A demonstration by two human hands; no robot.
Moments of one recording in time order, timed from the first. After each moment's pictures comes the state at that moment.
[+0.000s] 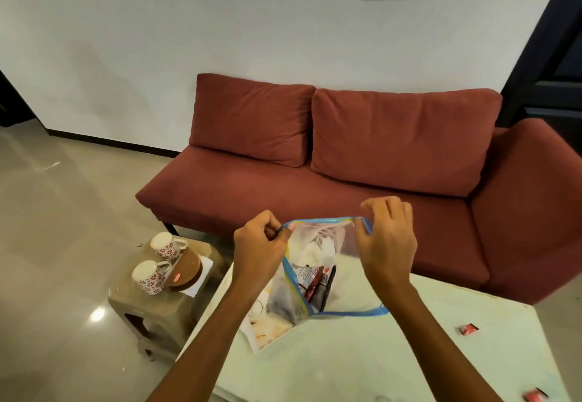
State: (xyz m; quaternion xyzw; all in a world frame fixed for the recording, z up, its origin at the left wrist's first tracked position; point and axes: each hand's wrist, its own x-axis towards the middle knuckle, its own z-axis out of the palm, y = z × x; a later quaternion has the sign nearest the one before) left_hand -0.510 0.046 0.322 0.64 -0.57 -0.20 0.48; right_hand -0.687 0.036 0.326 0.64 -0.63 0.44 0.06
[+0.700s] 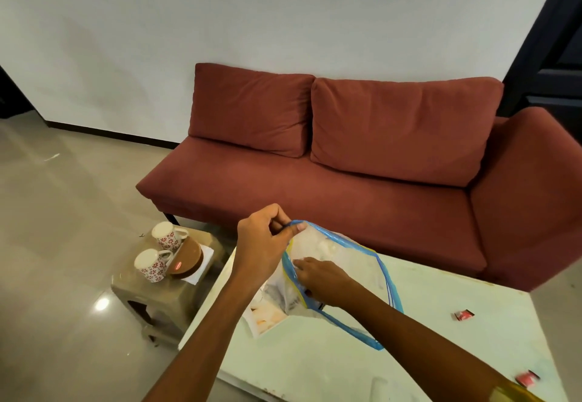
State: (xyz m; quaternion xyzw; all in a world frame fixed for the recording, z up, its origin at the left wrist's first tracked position) left_hand -0.516 0.064 0.328 0.58 -0.63 -0.21 0.47; right_hand -0.645 0.031 0.223 0.92 -0.37 -0.10 -0.07
